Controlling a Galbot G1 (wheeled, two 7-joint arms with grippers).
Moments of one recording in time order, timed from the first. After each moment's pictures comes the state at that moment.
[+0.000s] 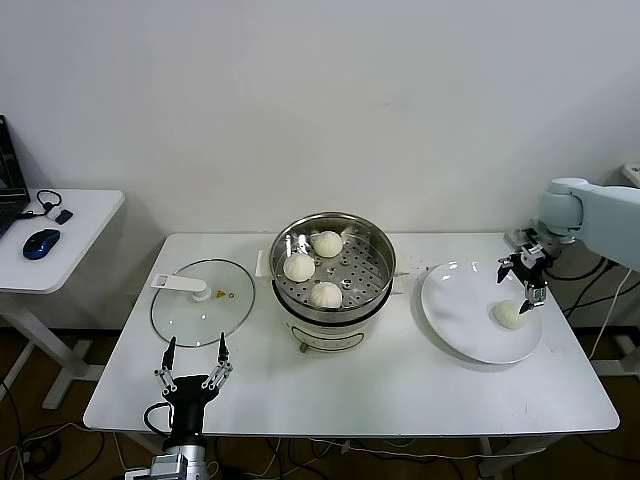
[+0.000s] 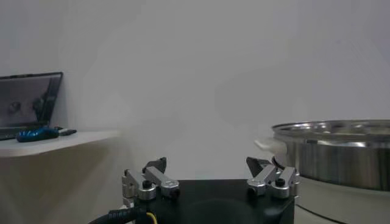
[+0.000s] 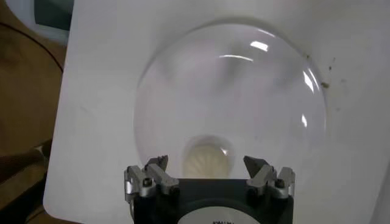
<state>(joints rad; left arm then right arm) 1.68 -1.61 -0.54 -1.94 0.07 -0.32 -0.09 0.64 0.75 -1.79 1.00 0.35 0.10 -1.07</state>
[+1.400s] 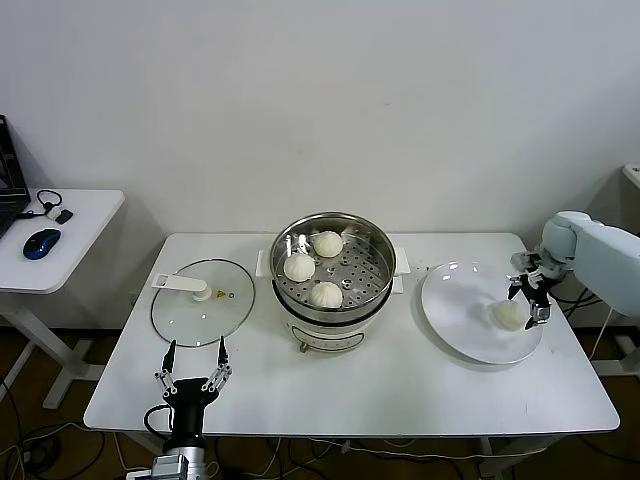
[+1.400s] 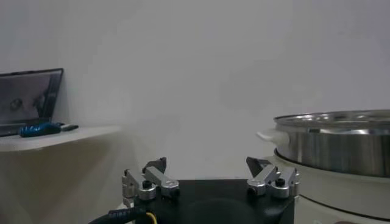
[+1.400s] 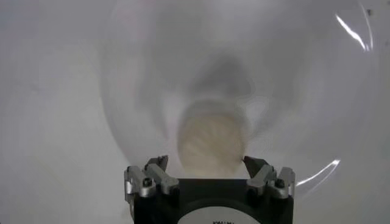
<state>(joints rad) 1.68 -1.61 -0.55 -1.91 0.08 -0.33 -0.09 0.25 0.80 -1.35 0.64 0.14 0.17 -1.09</state>
